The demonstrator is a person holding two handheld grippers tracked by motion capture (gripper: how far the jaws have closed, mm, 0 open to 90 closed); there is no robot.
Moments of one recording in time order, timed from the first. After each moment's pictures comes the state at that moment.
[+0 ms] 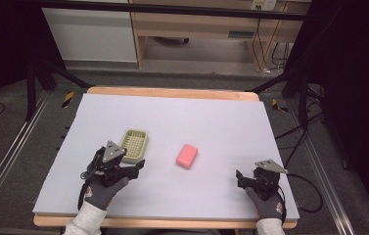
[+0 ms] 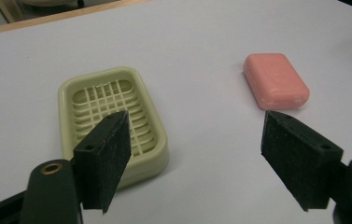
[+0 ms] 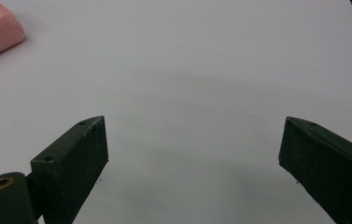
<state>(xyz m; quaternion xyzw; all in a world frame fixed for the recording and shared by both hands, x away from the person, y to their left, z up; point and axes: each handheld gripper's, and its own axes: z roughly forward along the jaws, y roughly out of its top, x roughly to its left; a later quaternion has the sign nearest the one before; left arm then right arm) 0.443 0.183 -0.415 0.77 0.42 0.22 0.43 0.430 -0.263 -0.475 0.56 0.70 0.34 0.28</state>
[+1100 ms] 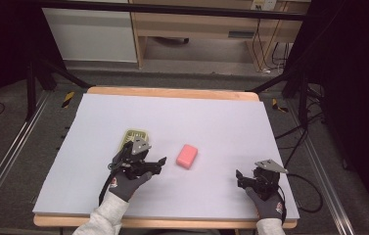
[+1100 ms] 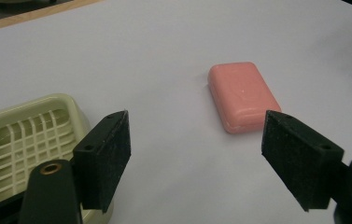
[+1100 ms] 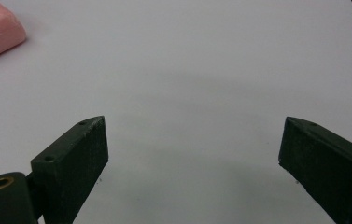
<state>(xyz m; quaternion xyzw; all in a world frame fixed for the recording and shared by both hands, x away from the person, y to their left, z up) 0.467 0.126 -0.420 0.80 0.39 0.20 0.41 0.430 -0.262 -0.474 0.56 0.70 0.34 0.28</state>
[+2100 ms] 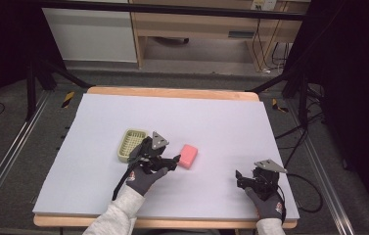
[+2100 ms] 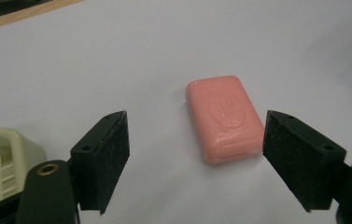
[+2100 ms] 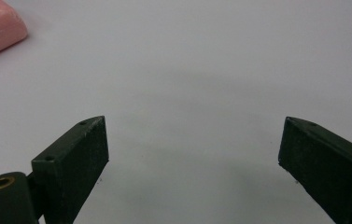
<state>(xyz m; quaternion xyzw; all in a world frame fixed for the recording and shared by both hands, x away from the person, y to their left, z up) 0.486 0.084 -0.424 0.81 0.38 0.19 0.40 0.431 -0.262 -0.475 0.56 0.70 0.34 0.28</state>
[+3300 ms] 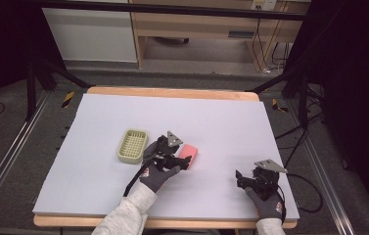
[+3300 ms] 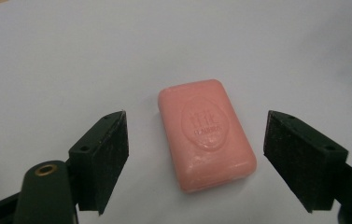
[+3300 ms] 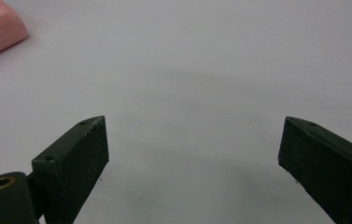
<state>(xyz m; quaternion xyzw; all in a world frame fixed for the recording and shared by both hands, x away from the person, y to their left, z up) 0.501 0.048 -0.439 0.83 0.37 0.17 0.38 0.431 -0.261 -0.475 0.56 0.70 0.34 0.28</state>
